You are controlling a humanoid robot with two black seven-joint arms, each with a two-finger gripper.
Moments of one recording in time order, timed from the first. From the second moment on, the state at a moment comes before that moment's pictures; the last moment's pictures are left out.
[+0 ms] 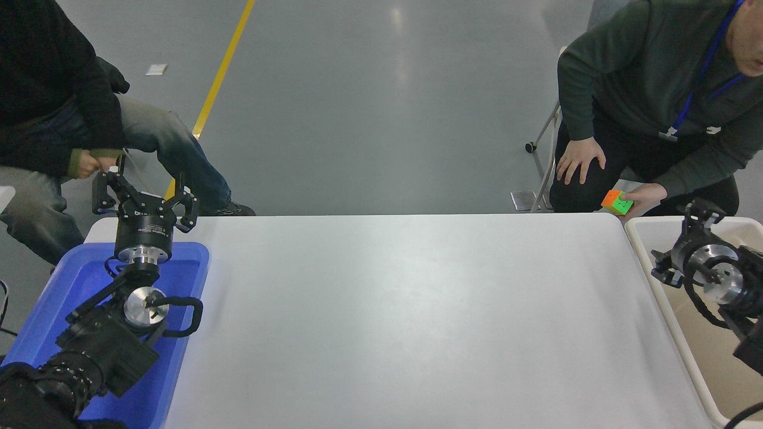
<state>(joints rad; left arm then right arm) -0.69 0.18 -0.83 -0.29 -0.15 -0.55 -0.64 0.70 -0.49 0.63 0.64 0.06 -0.05 -0.02</state>
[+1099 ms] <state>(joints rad) -0.69 0.18 -0.83 -0.29 -0.15 -0.55 -0.64 0.60 -0.26 0.95 0.63 0.10 0.28 0.06</state>
